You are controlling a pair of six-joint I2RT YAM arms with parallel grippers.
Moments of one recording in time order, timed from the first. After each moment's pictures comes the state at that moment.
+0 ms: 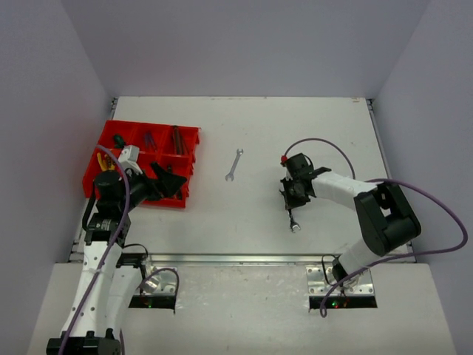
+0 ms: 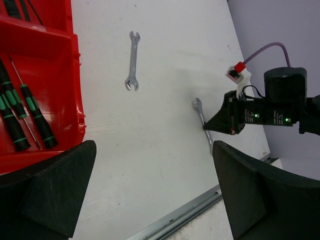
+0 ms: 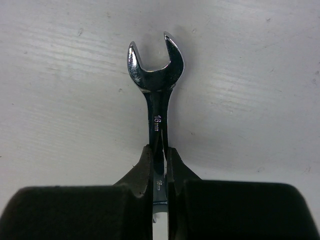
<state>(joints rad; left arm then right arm) 0.06 0.59 0.57 -0.35 0.55 -0.53 0.43 1.59 0.77 -0.40 0.01 0.25</state>
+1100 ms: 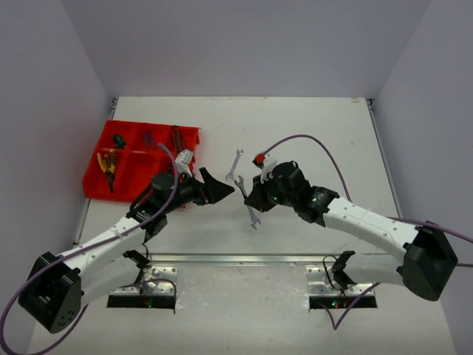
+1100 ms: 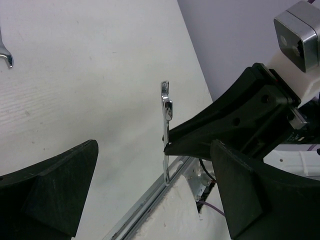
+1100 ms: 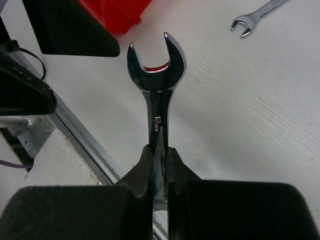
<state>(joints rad) -0.53 0.95 0.41 0.32 0.33 -0.84 0.81 1.20 0.72 -0.10 -0.14 0.34</state>
